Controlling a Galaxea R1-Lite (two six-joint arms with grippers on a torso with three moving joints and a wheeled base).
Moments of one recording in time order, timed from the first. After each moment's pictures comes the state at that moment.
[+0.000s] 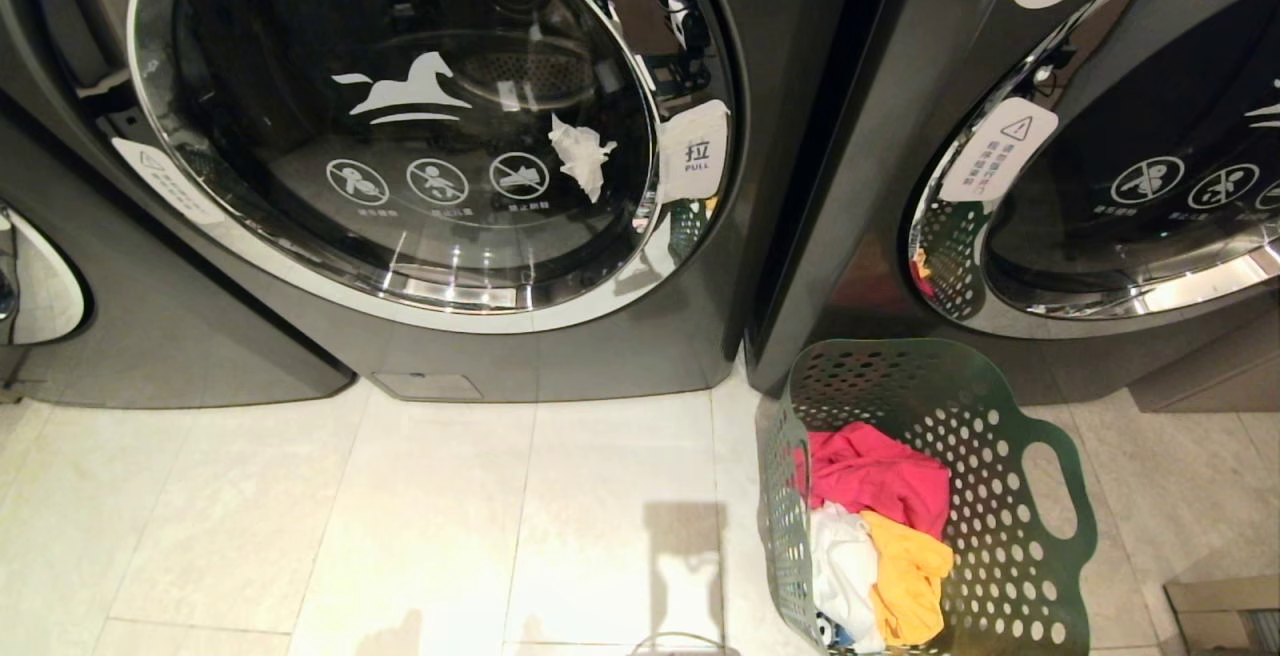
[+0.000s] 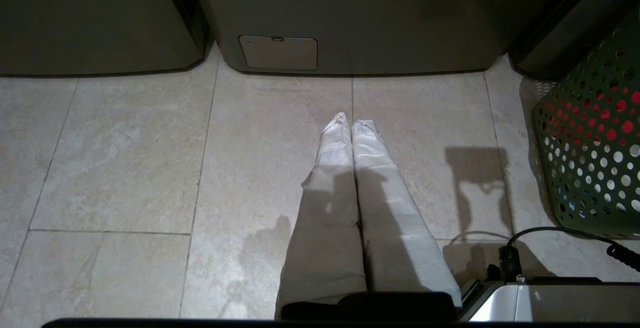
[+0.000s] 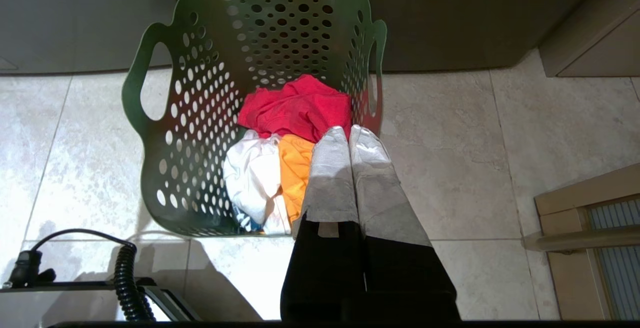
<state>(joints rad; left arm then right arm) 0.00 0.00 0.00 0.00 0.00 0.00 0.00 0.00 0.00 -0.01 -0.02 0.02</state>
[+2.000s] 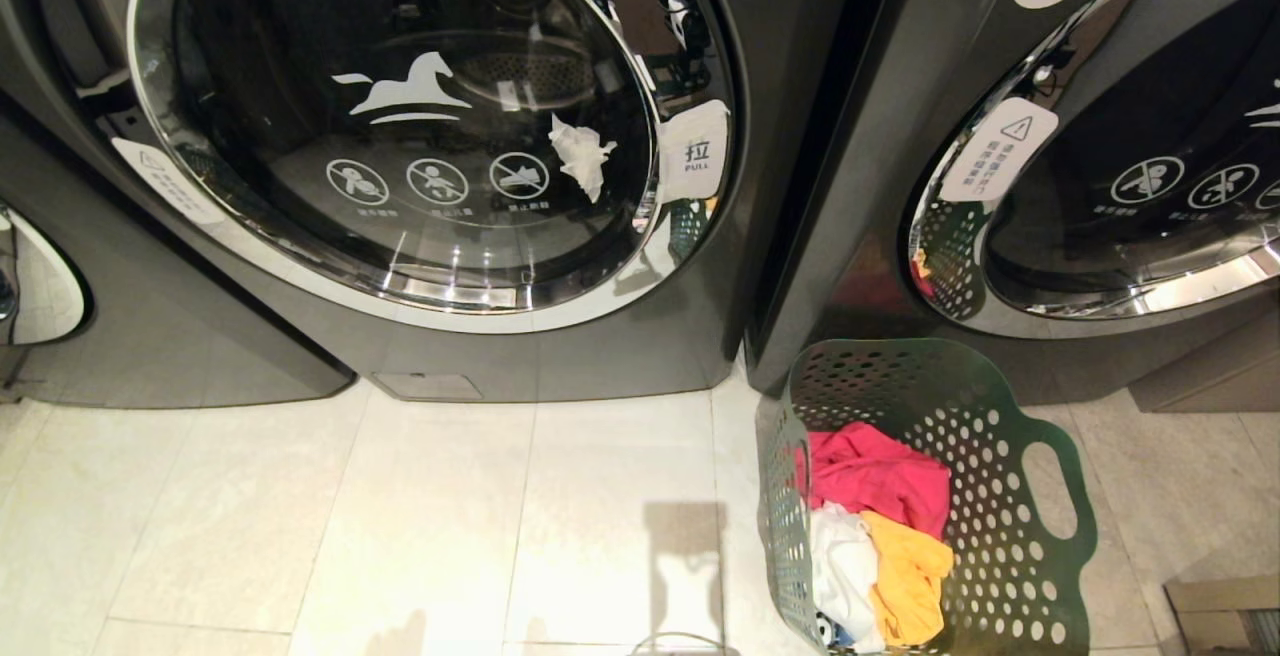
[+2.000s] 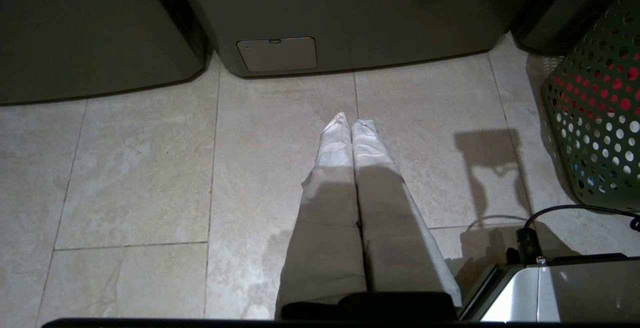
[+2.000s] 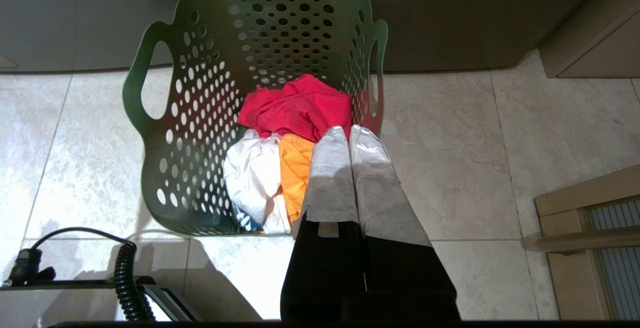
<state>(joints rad) 0.00 0.00 0.00 0.01 -0.03 0.10 0.00 0.00 0.00 0.00 -0.02 0.02</state>
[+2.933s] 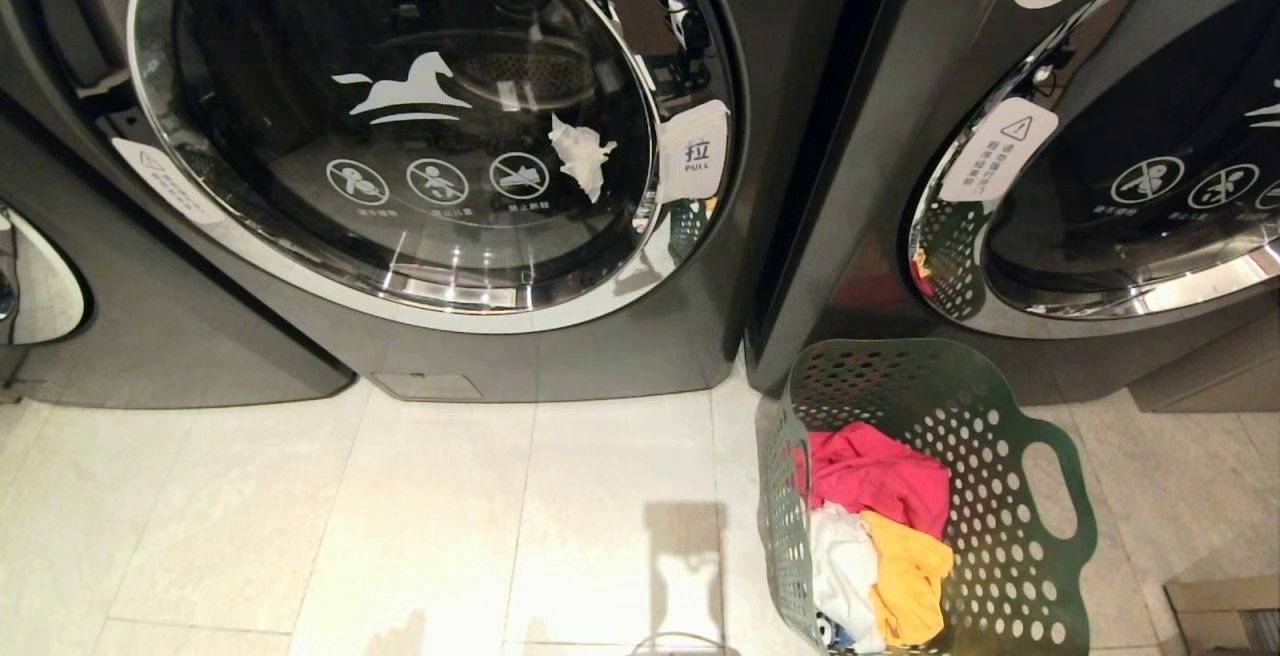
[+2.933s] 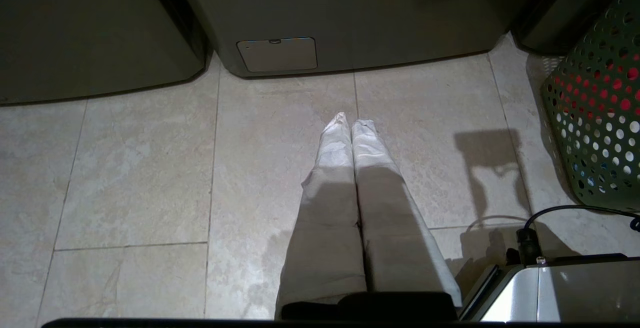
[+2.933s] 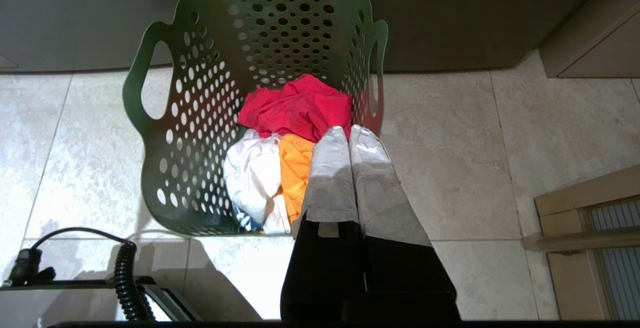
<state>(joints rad) 0.00 0.00 0.00 0.01 -0.03 0.10 0.00 0.00 0.00 0.00 -0.02 0.01</state>
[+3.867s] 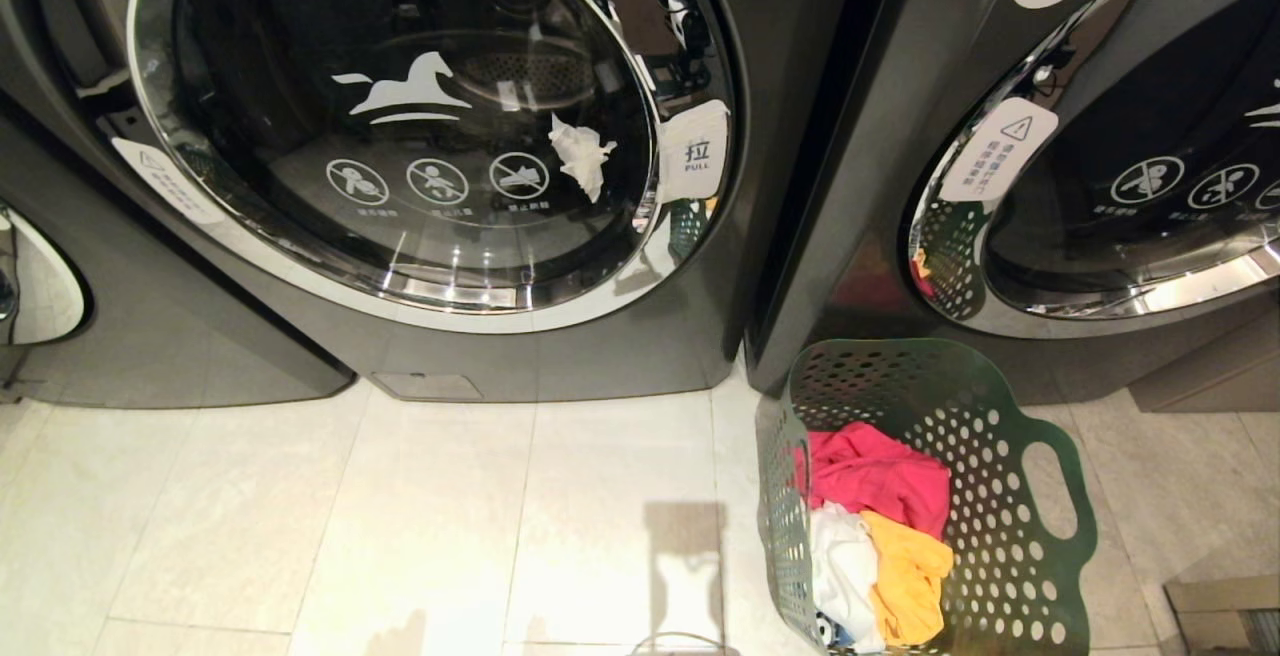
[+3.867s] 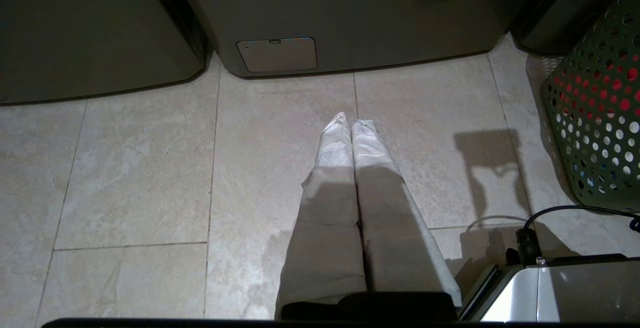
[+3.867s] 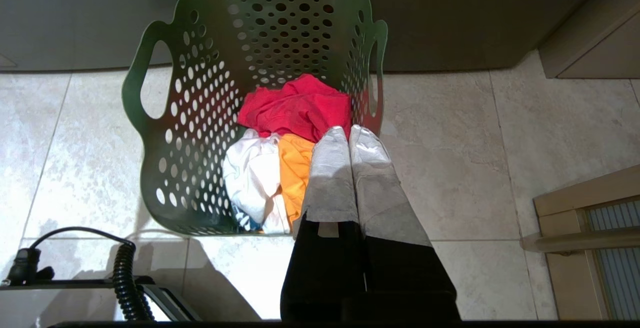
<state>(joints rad) 0.00 0.00 0.00 0.01 -0.03 0.10 0.00 0.00 0.00 0.00 -0.02 0.01</state>
